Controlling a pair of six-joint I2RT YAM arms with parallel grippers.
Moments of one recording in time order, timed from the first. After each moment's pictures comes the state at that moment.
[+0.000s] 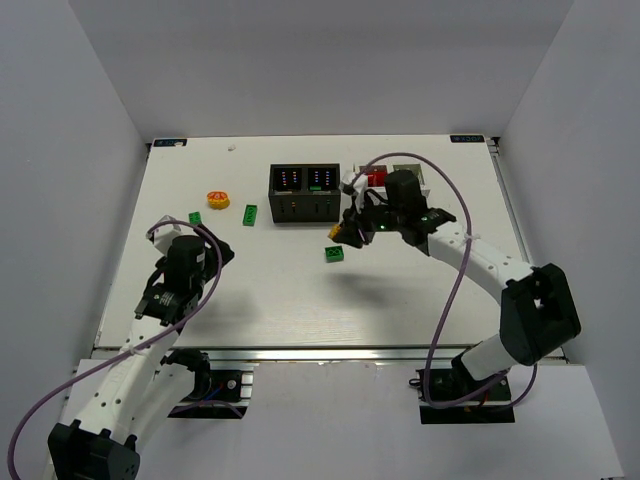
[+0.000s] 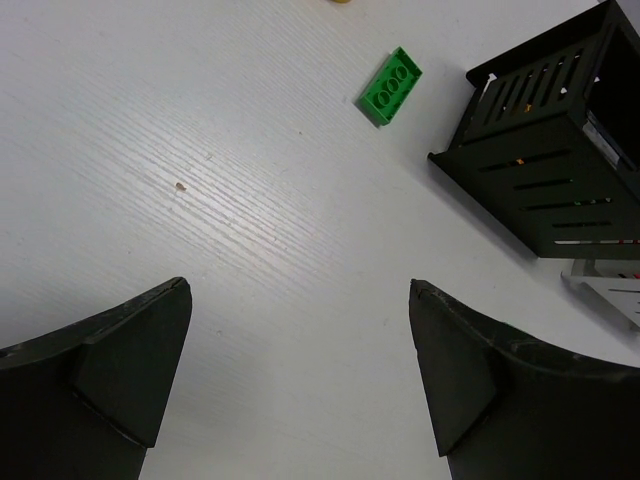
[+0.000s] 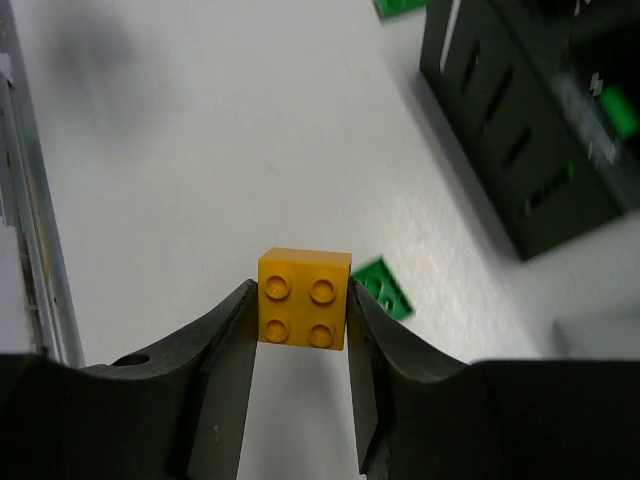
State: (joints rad) left arm -0.27 0.73 0.61 -0.48 -0.39 -0.81; right arm 0.52 1.47 1.02 -0.14 -0.65 -0.23
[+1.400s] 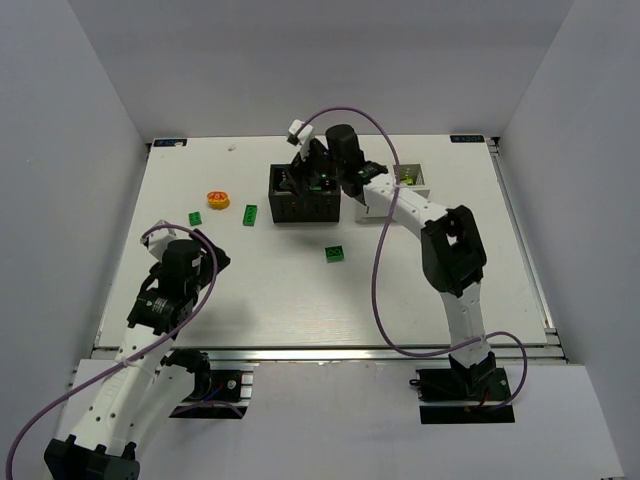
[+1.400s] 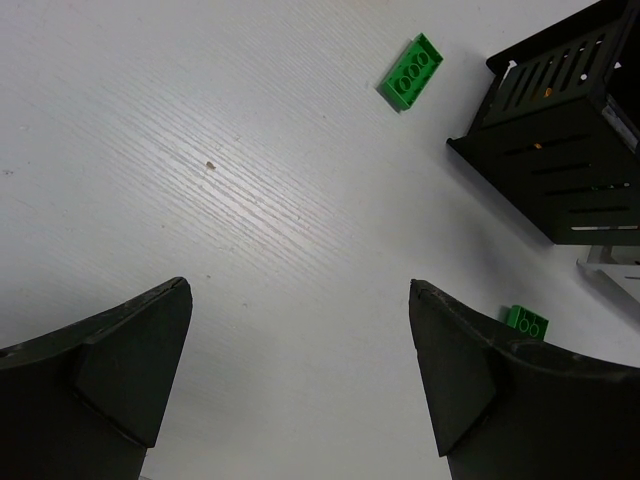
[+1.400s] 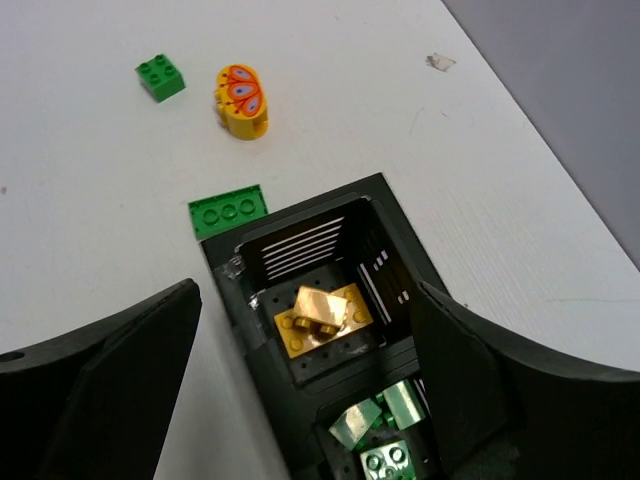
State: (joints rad) left arm -0.27 0.67 0.65 -0.62 -0.40 -0.81; right arm 0.64 2.15 1.84 -0.01 -0.48 -0.26
